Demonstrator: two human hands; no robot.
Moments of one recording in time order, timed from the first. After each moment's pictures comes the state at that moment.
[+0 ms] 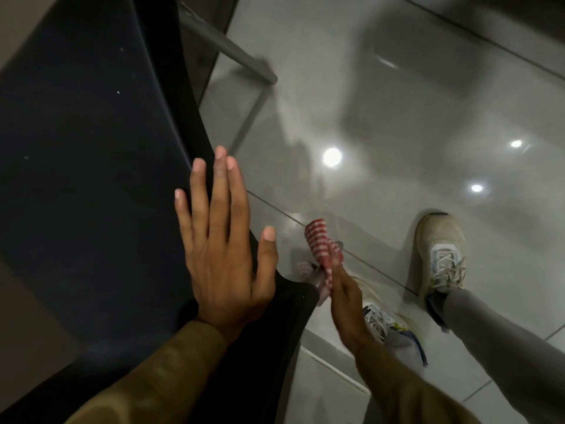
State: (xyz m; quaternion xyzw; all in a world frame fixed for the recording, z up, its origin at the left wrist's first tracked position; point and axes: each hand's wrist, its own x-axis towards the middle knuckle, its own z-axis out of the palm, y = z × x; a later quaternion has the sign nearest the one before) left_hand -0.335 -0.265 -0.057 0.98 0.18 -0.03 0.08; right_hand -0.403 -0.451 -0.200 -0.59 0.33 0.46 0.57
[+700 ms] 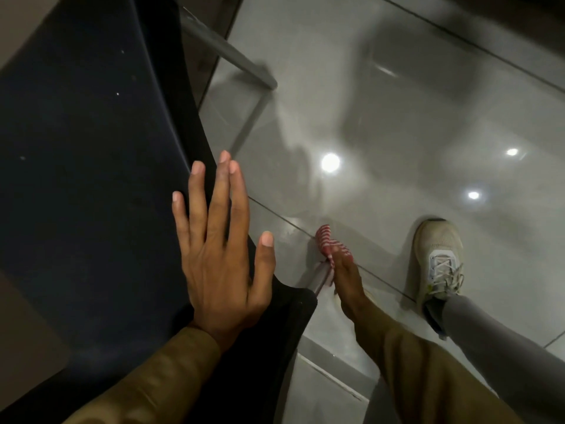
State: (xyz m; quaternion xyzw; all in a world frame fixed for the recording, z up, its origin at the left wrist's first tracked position) left_hand -0.334 -0.265 -0.054 0.98 0.18 -0.04 0.08; right_hand -0.369 -0.446 -0.247 -0.60 0.35 0.53 0.49
